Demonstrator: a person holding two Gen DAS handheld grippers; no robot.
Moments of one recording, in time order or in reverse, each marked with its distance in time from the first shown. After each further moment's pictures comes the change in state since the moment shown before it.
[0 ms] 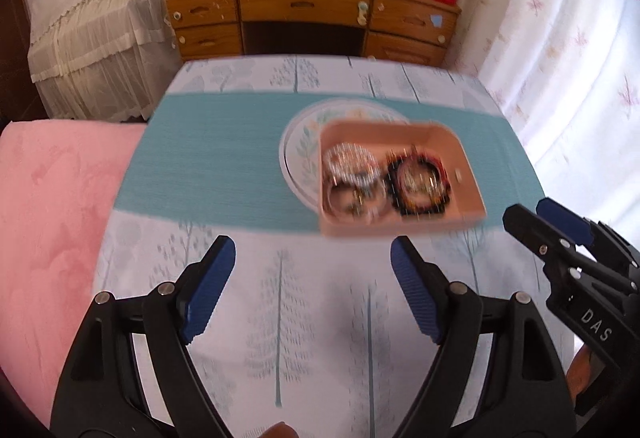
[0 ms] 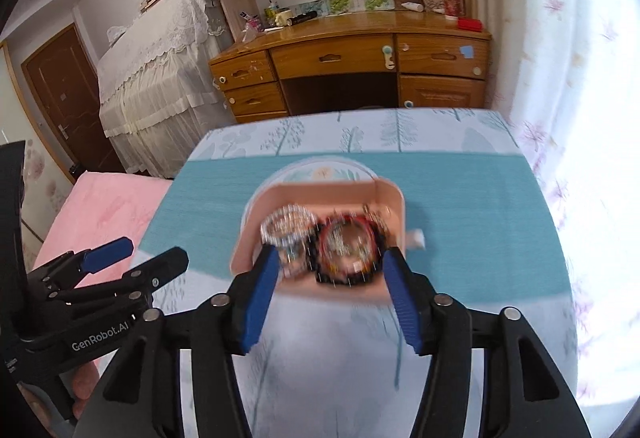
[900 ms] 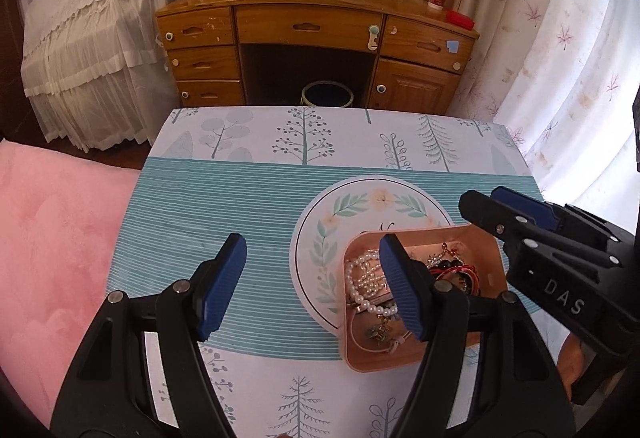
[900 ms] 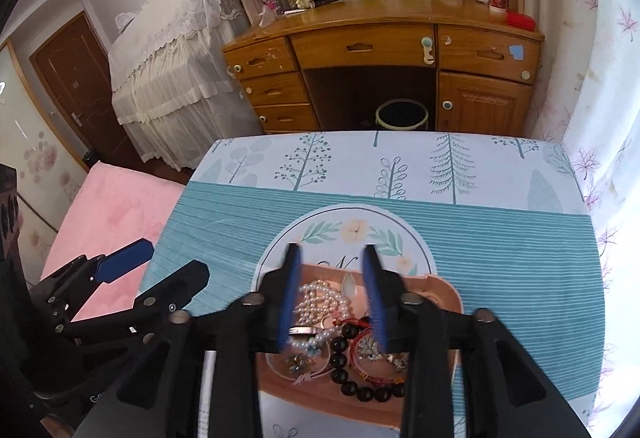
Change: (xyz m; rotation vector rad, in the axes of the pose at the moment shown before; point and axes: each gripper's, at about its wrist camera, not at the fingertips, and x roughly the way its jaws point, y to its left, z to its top) left arm 0.069 0.029 0.136 -0.013 -0.057 -0.005; right arm 0.123 0.030 0.144 -0.037 0.066 0.074
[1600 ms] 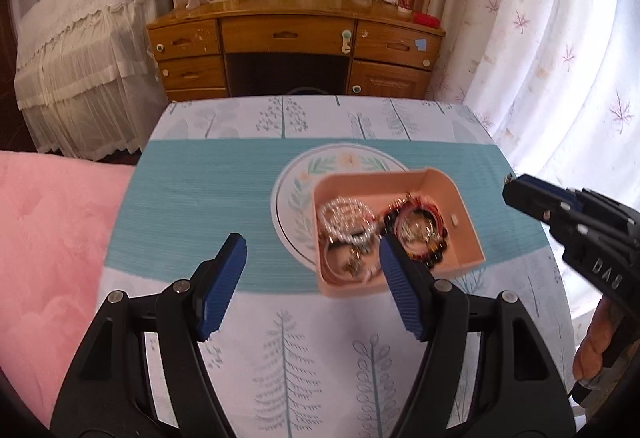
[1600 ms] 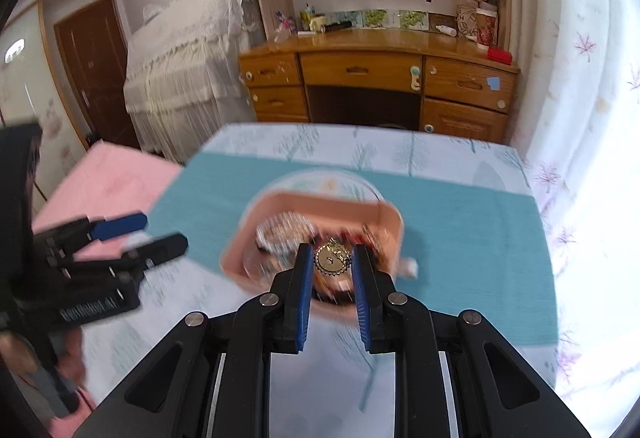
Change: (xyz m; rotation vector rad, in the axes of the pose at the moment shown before) left arm -0.068 -0.013 -0.071 0.054 -0.063 -0.038; right arm -0.103 -0.022 -0.098 -0.089 -0.116 0.012
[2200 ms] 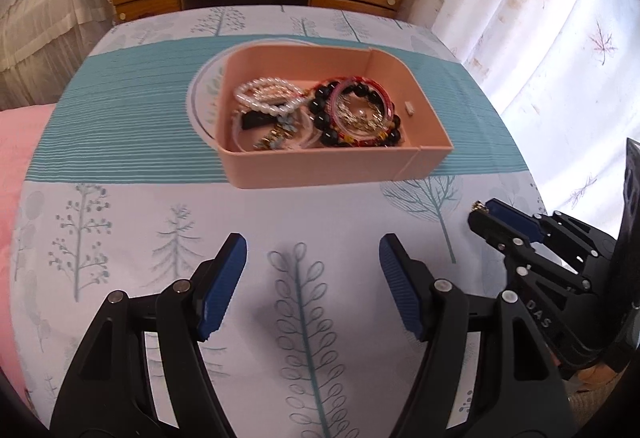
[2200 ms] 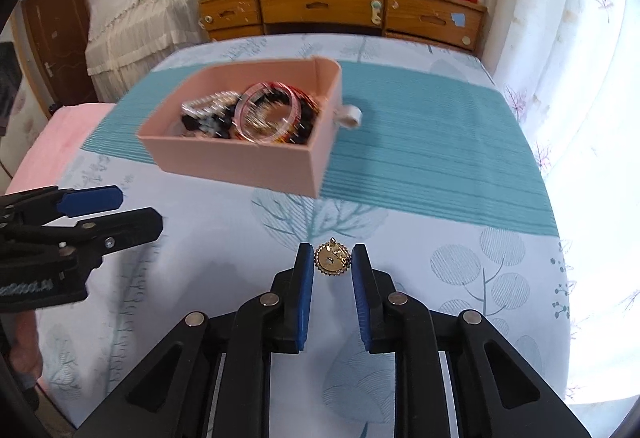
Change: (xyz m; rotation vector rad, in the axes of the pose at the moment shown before) left arm 0.054 -0.055 -0.099 -0.008 0.166 -0.138; right arm 0.040 -0.042 -0.143 -0.028 0.155 -0.160
